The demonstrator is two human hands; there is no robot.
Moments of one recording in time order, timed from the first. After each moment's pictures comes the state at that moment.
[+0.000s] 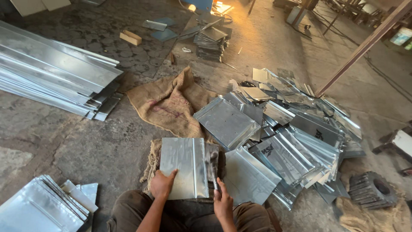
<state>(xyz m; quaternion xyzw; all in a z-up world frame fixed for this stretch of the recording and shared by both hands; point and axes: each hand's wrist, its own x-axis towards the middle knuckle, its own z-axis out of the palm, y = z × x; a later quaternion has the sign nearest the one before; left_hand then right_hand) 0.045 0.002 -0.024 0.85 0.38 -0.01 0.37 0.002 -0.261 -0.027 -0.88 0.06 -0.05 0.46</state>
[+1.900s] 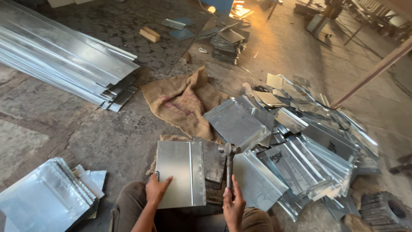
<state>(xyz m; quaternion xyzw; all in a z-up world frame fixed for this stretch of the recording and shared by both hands) 0.004 0.036 -0.083 0.81 0.33 0.11 0.46 -0.011 -0.260 0.040 -0.81 0.05 -0.11 0.57</state>
